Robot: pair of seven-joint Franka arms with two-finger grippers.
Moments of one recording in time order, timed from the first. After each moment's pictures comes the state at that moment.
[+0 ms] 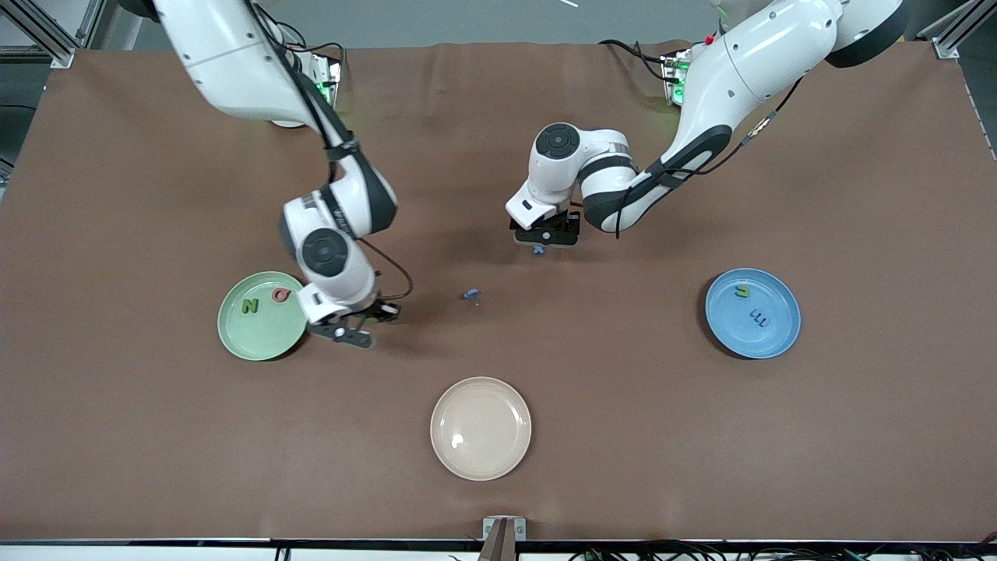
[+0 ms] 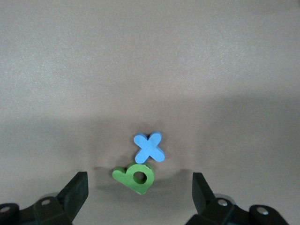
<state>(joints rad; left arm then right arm) 0.00 0.74 -0.85 -2.08 0.90 2.44 -1.36 0.41 0.52 -0.04 -1.85 -0.04 2.30 0.65</state>
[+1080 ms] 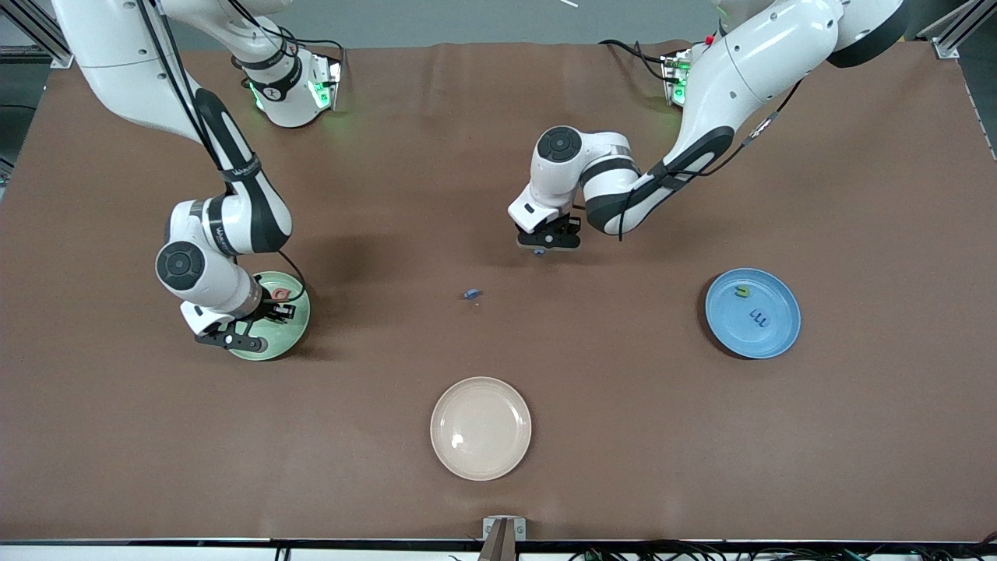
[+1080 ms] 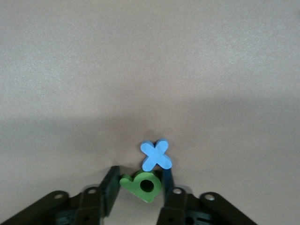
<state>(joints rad) 0.00 0.74 -0.84 -2.07 0.90 2.44 -1.36 0.14 0.47 -0.04 -2.08 -0.04 2.49 0.28</state>
